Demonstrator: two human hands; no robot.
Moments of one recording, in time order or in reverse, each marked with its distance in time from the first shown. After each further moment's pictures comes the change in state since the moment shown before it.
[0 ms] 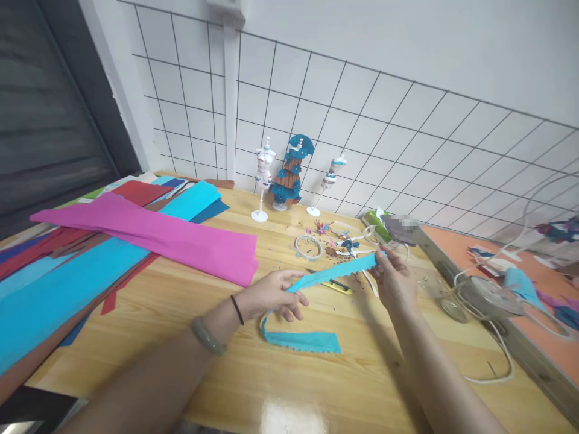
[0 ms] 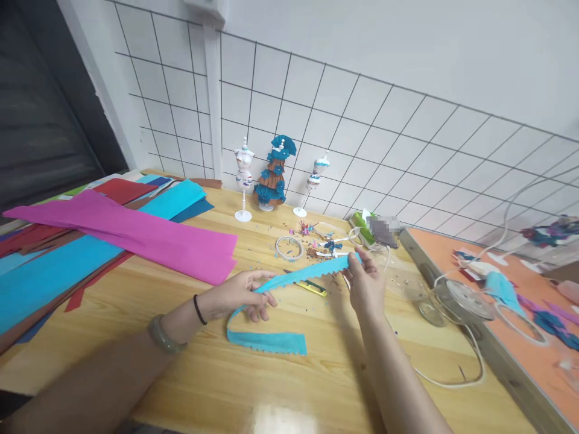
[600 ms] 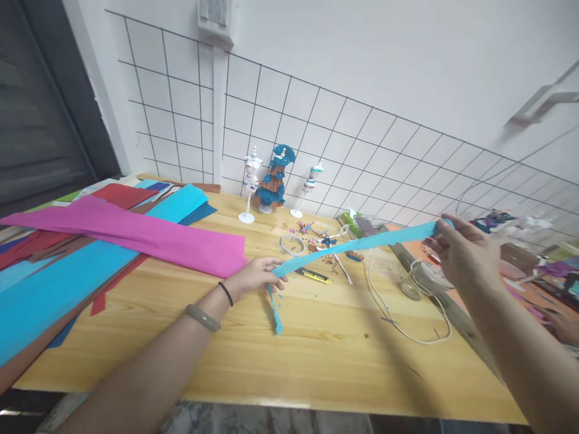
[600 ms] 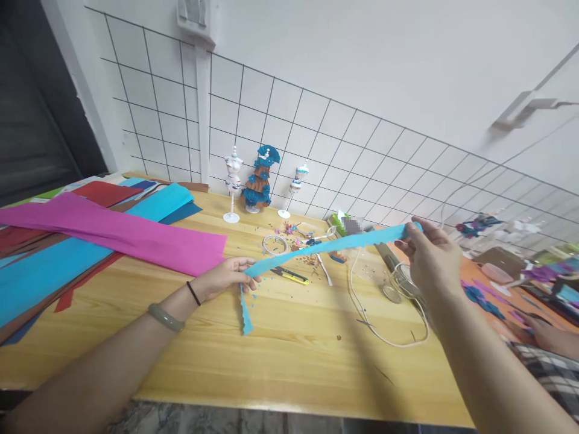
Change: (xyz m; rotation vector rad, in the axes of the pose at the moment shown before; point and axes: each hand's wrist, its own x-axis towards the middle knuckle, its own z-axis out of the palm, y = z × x) left_hand -0.001 0.011 -0.012 0.042 0.043 0.153; right_hand 0.021 -0.140 -0.064 -0.119 0.214 -0.290
